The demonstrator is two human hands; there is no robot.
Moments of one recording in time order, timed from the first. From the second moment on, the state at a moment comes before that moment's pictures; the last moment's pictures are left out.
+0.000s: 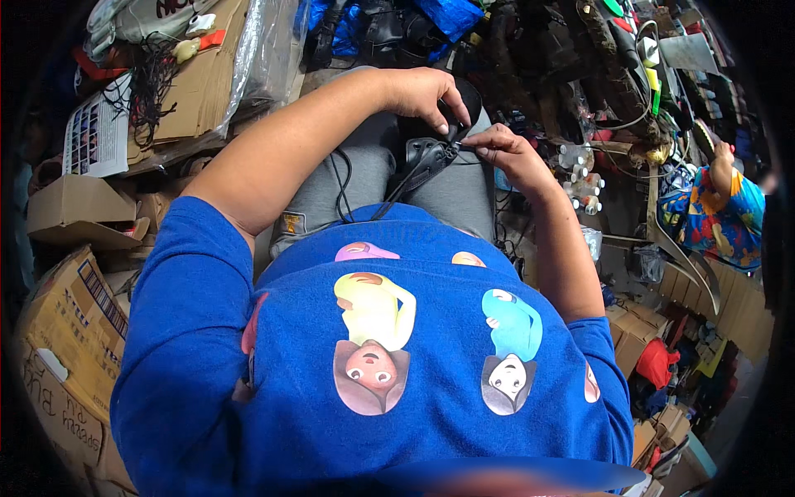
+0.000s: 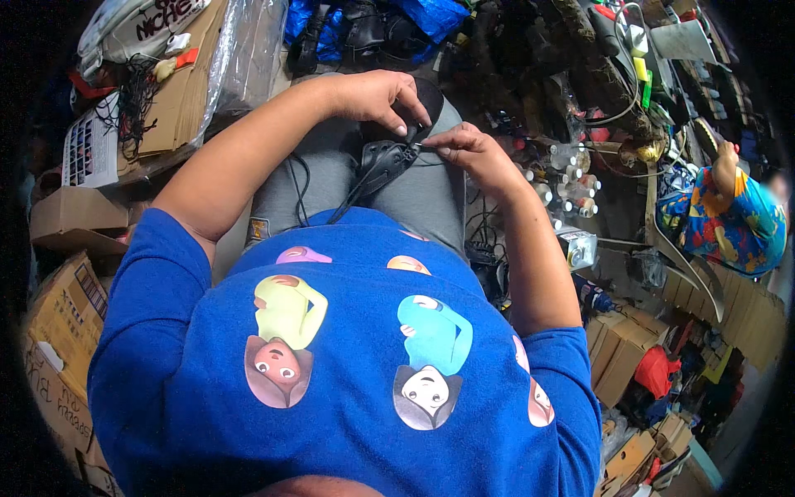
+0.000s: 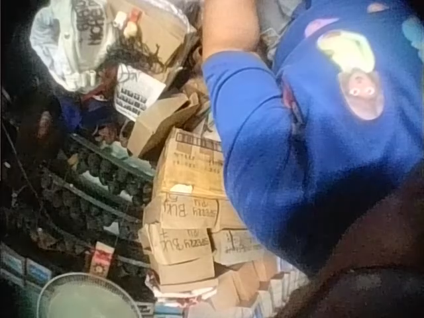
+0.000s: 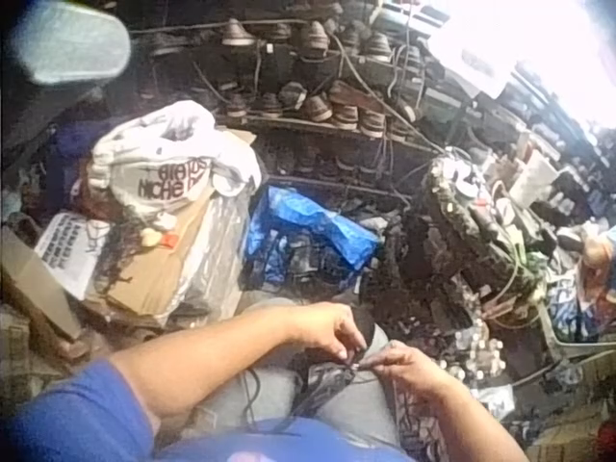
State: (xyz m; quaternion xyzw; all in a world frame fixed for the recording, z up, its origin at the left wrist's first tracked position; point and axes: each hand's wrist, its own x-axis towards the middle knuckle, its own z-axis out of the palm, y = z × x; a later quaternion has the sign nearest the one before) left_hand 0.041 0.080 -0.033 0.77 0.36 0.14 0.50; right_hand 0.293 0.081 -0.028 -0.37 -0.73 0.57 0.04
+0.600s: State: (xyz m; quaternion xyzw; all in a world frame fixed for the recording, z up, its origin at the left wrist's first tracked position) left_hand 0.039 0.026 -0.010 0.76 0.50 0.33 0.23; right_hand 0.270 0.050 -0.012 -0.41 -0.82 0.38 0.13
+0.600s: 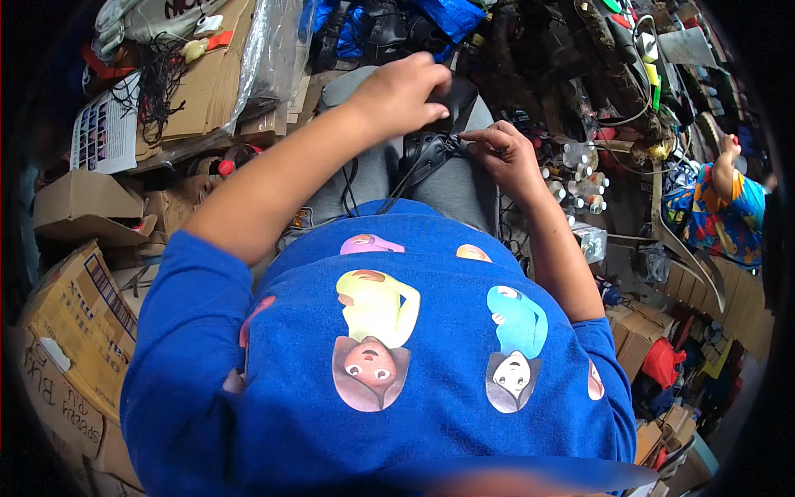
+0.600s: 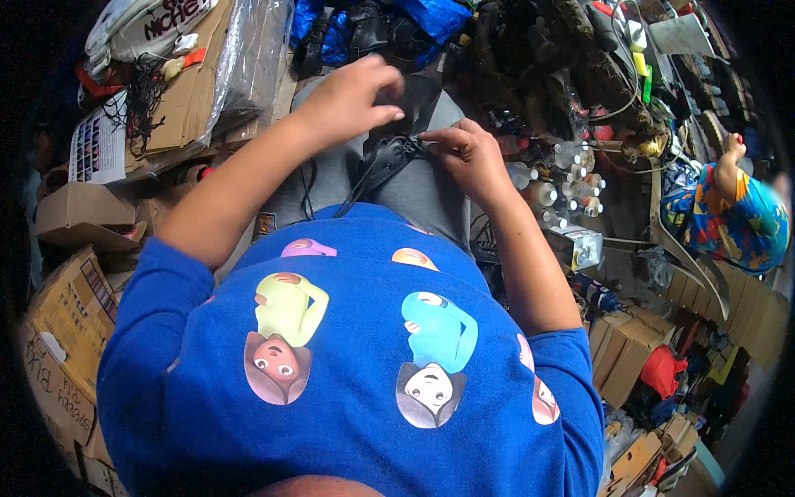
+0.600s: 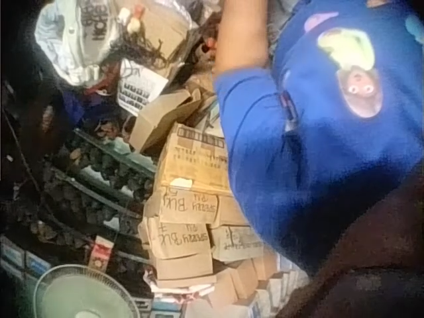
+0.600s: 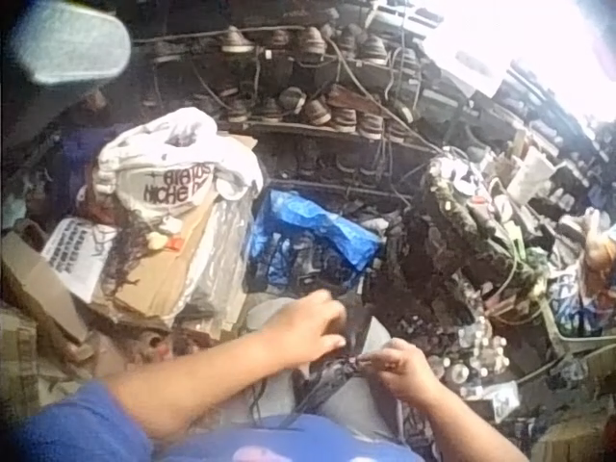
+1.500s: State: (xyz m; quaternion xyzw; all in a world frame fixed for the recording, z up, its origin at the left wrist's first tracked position) left_hand -0.032 -0.052 0.017 0.71 0.62 0.25 0.21; right_hand 0.267 0.008 -0.010 -0.40 -0.90 0.14 0.10
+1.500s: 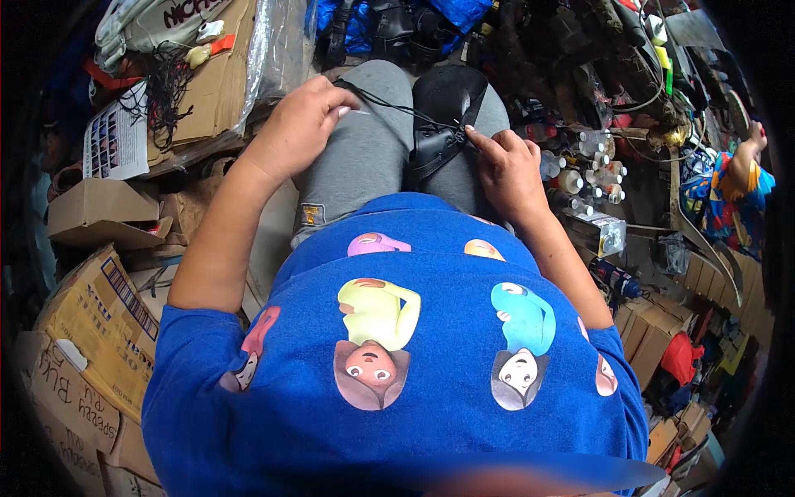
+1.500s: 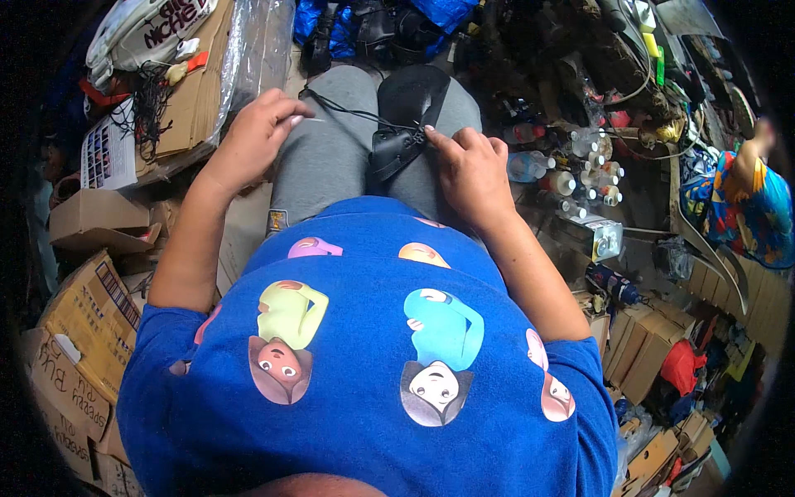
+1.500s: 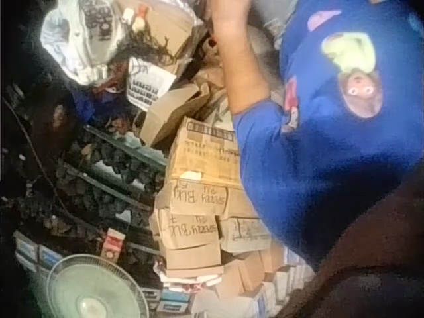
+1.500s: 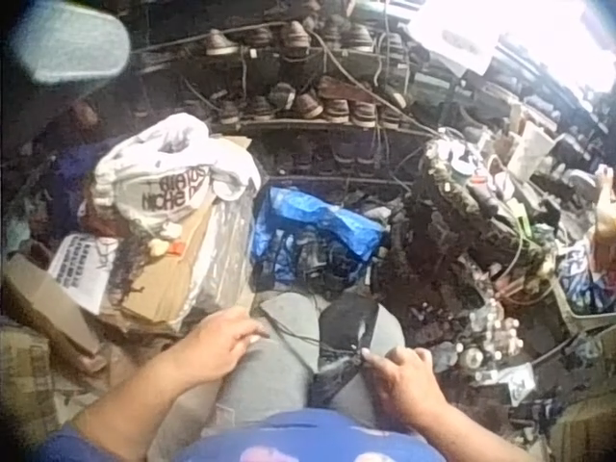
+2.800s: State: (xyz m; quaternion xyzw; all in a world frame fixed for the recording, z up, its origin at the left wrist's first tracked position) left_hand 0.048 0.003 -0.012 0.80 0.52 0.20 0.20; right_hand 0.265 0.007 -0.010 -0.40 -0.89 0.16 0.11
